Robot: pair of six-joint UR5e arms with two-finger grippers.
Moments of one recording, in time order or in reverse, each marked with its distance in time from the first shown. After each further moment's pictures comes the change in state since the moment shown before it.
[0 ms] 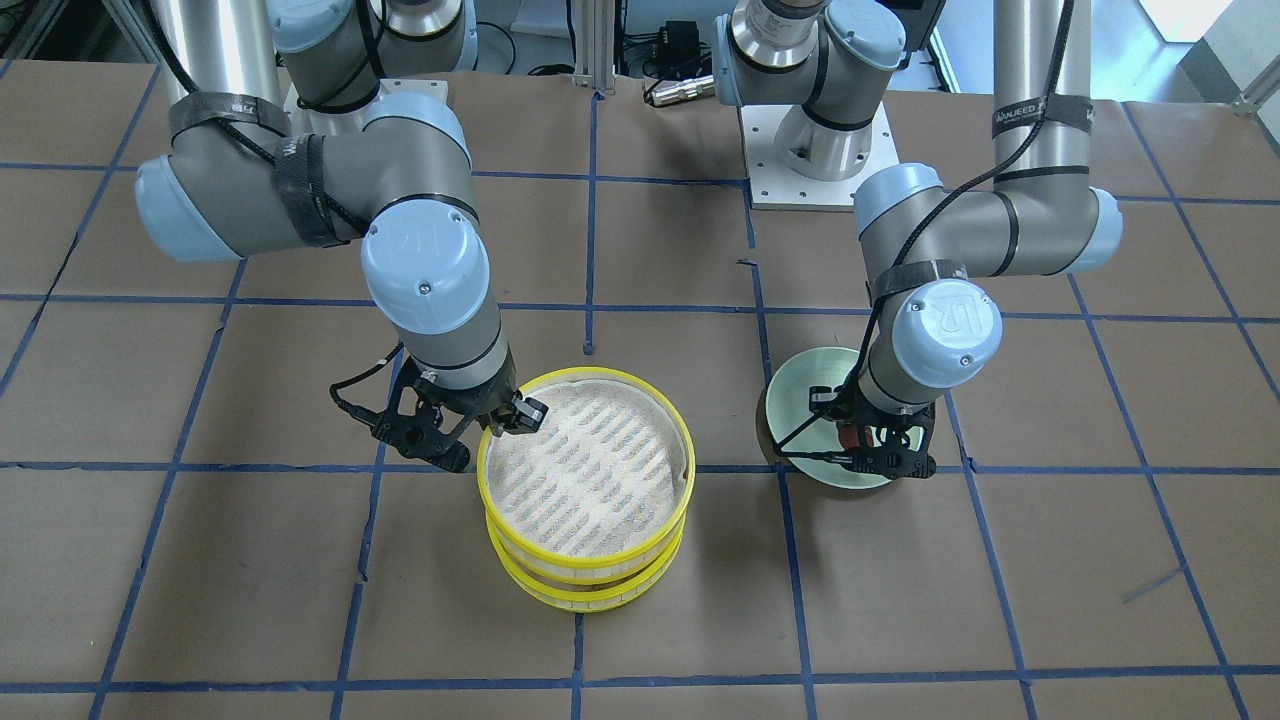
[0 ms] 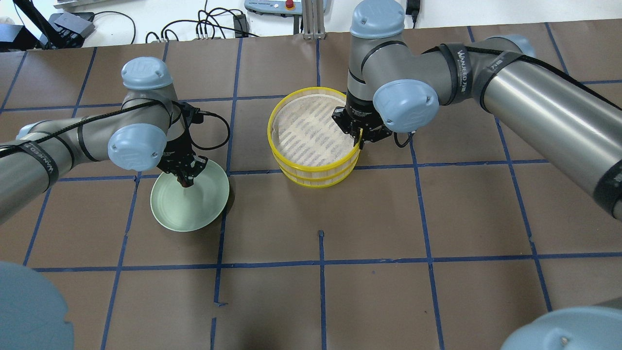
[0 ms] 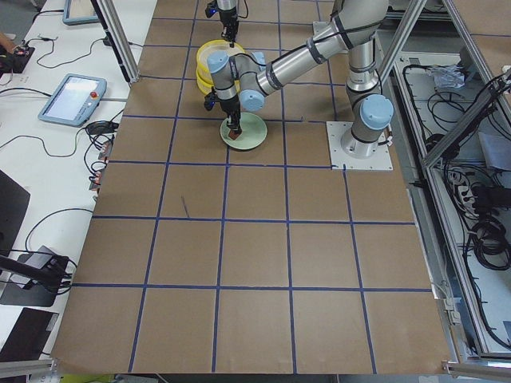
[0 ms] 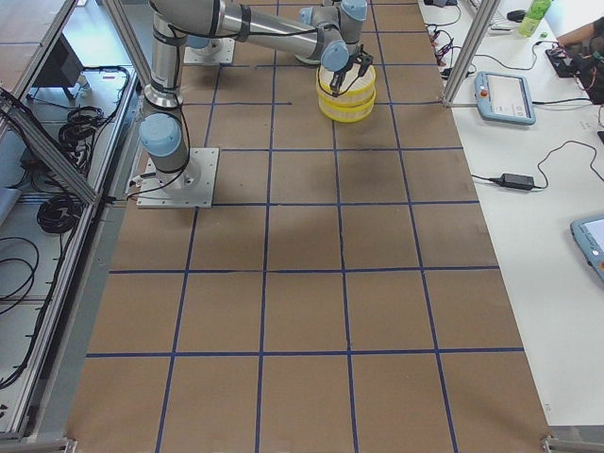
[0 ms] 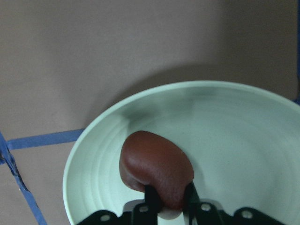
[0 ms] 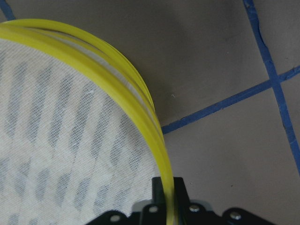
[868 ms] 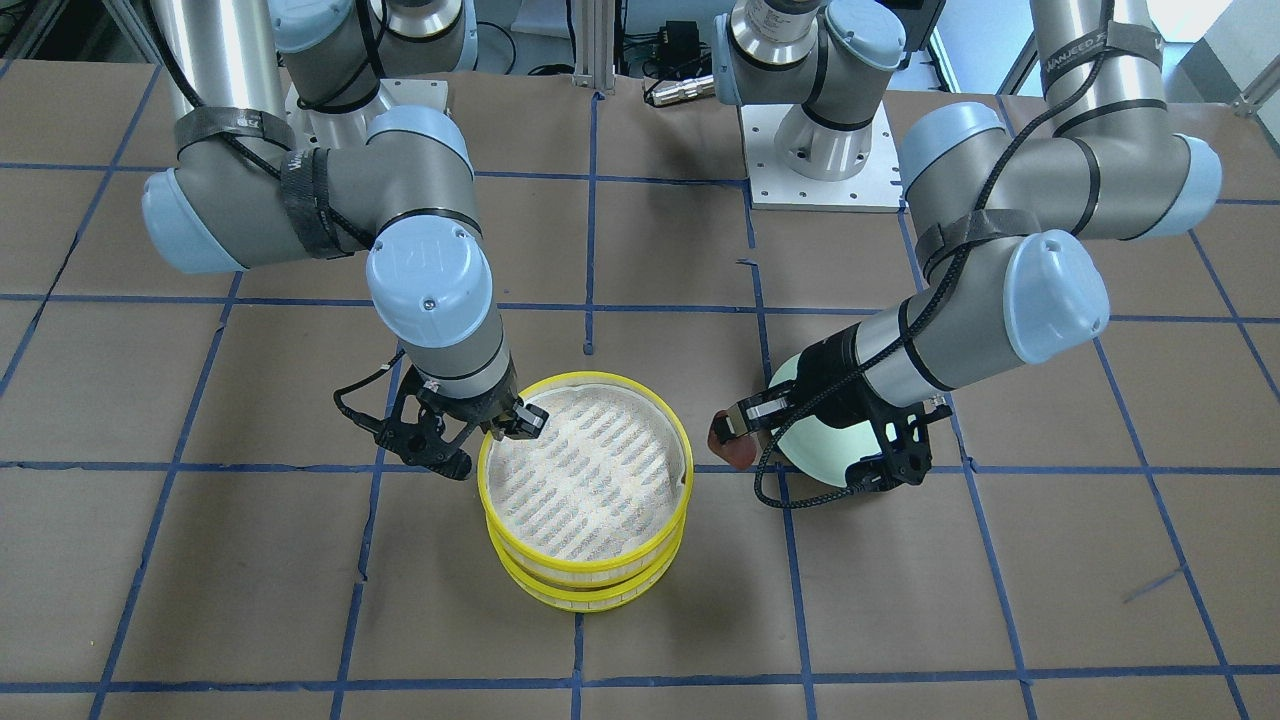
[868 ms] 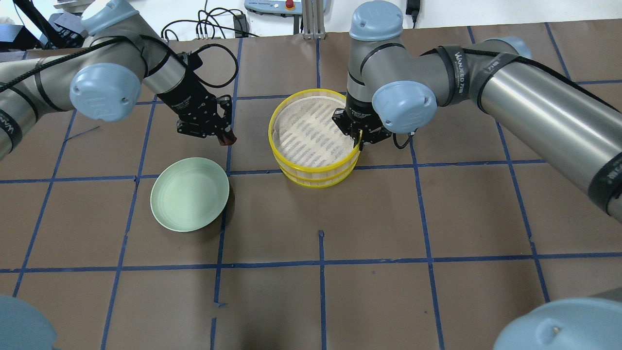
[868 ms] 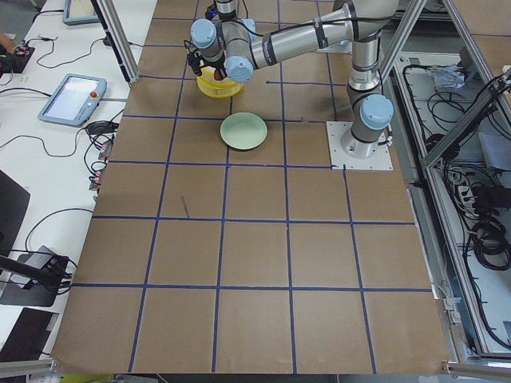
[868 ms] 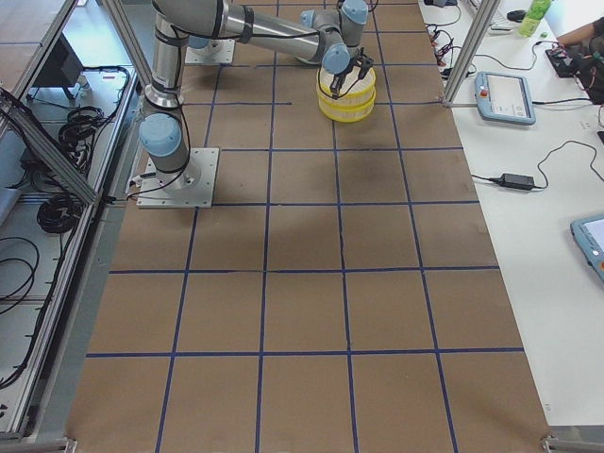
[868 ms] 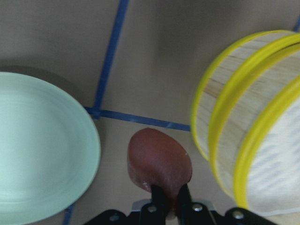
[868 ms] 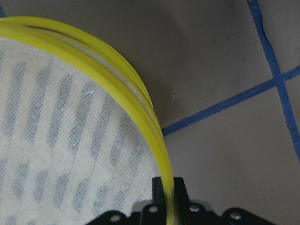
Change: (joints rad) left arm -0.011 0.013 0.198 -0.111 -0.703 -0.509; right arm 0.000 0.018 0.000 -0.003 0.000 0.009
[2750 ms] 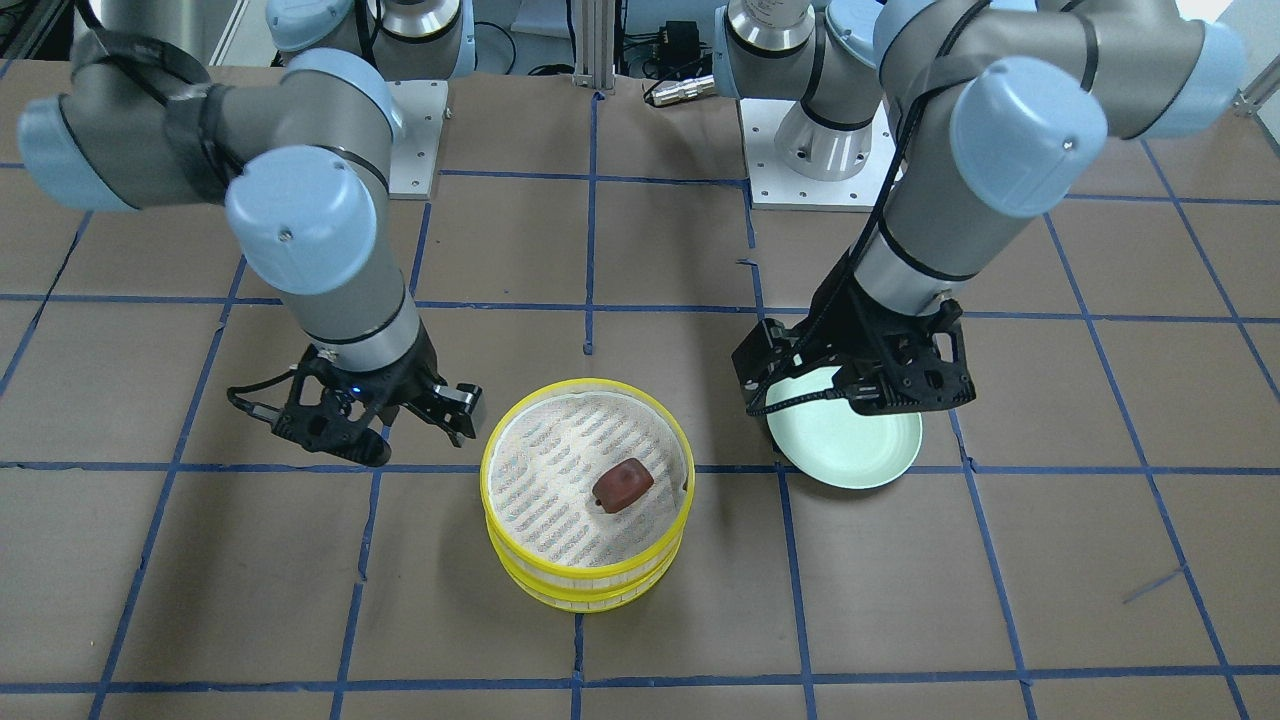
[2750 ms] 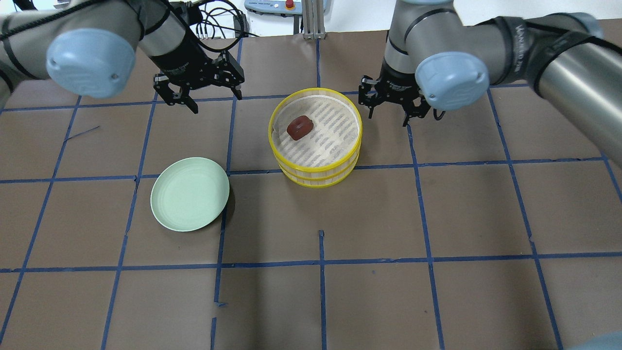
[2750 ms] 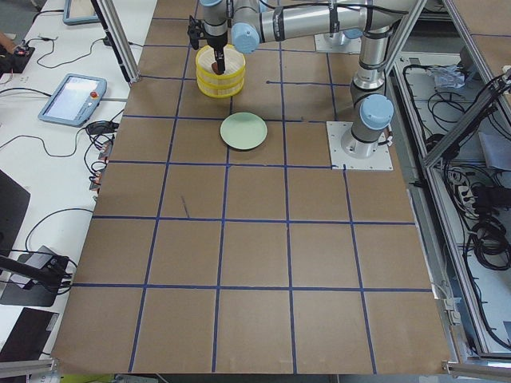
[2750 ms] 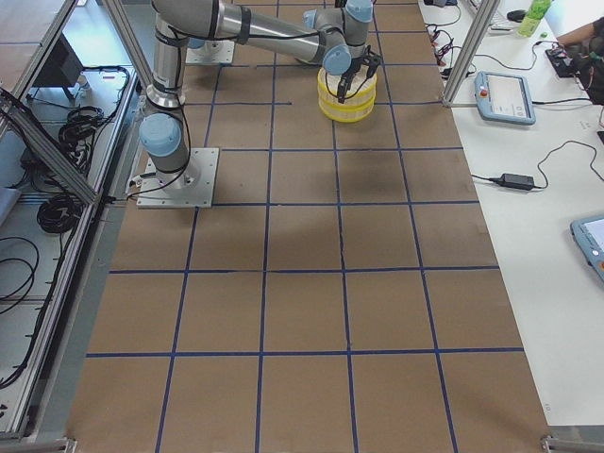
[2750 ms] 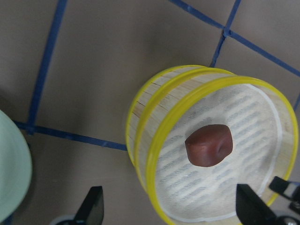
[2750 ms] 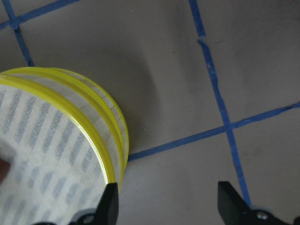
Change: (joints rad) left arm -0.087 0.122 0.149 -0.157 0.478 0.196; right arm -0.122 -0.136 -0.018 0.064 -0.002 -0.268
